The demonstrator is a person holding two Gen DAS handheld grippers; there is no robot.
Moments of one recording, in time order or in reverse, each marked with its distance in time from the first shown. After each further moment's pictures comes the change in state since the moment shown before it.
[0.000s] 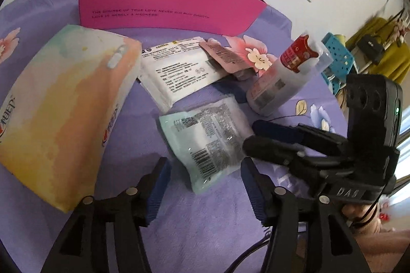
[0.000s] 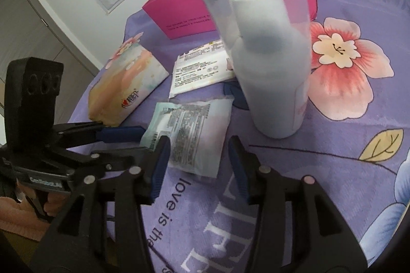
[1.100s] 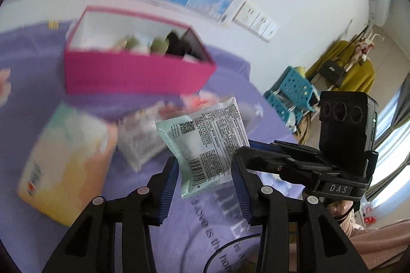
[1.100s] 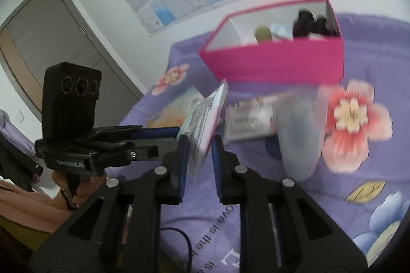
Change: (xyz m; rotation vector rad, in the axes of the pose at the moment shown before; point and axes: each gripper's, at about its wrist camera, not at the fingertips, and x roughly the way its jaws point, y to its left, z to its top) left arm -0.080 -0.023 0.034 0.064 -0.214 -0.173; right arm -0.069 0.038 0.043 -0.097 -0.132 0.184
